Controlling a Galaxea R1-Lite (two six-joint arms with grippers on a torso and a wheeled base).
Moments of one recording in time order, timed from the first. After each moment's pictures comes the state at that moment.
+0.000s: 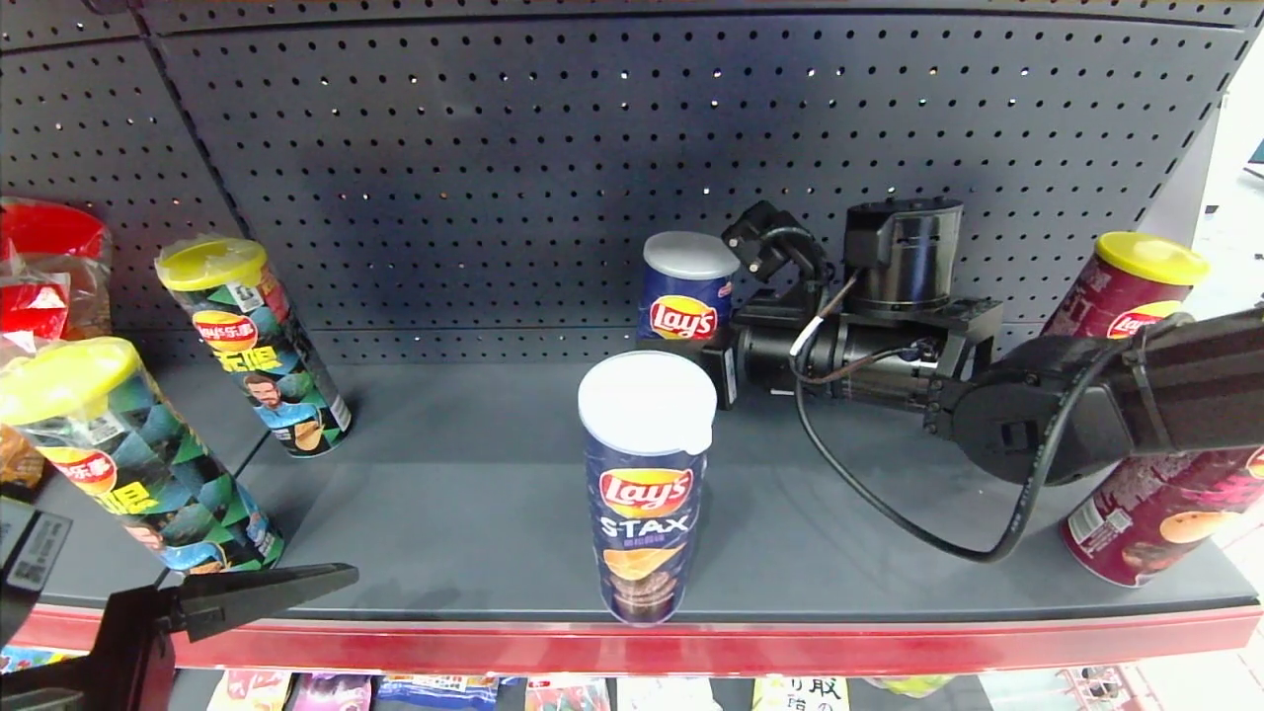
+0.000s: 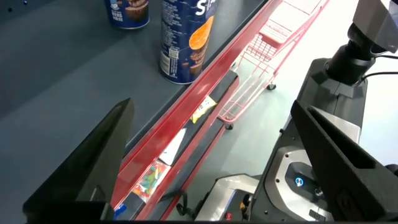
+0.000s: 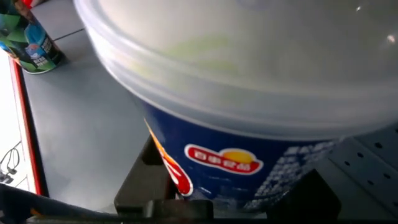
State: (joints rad) left arm -0.45 0.94 -0.32 -0.32 -0.58 0.10; right arm 0.59 1.93 -1.19 -0.54 0.35 -0.14
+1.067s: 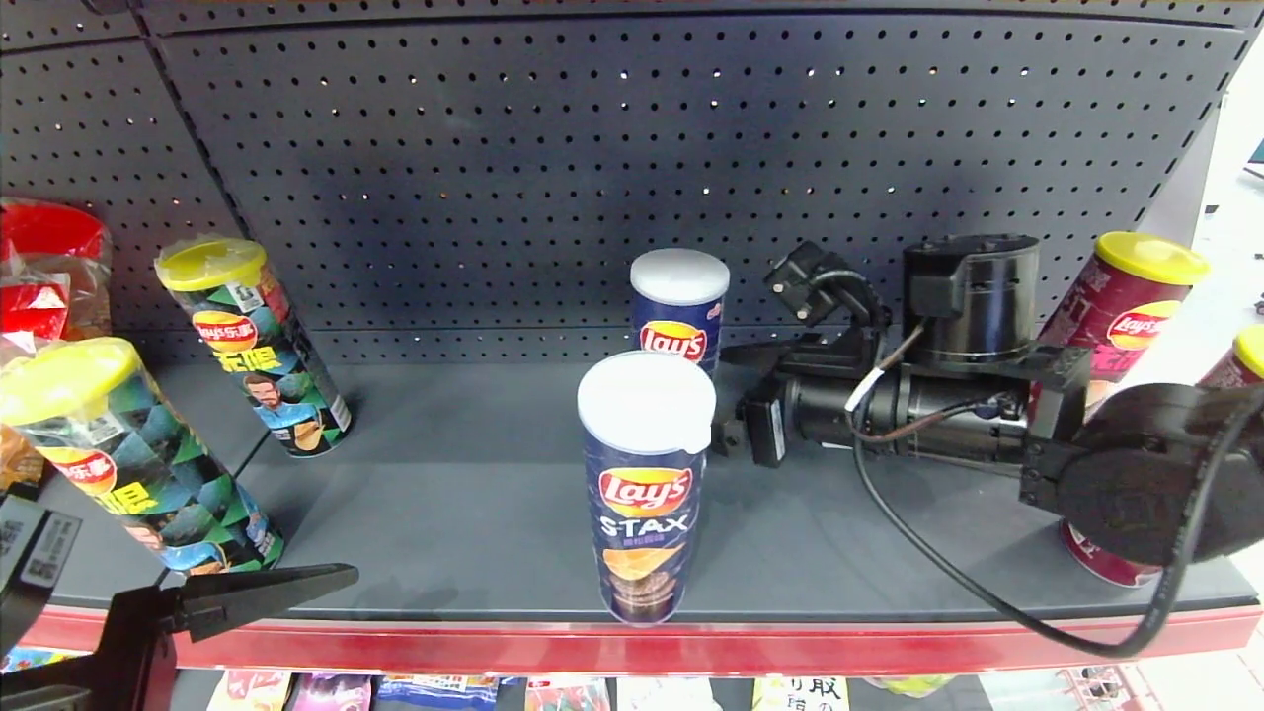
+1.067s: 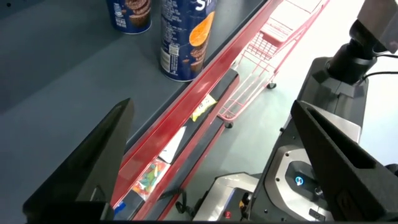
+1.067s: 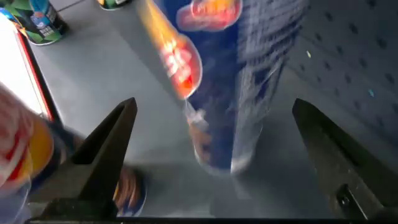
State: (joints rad) left arm -0.44 0.94 -0.32 -0.32 -0.56 0.09; right arm 0.61 1.77 -0.95 -0.53 0.27 -0.11
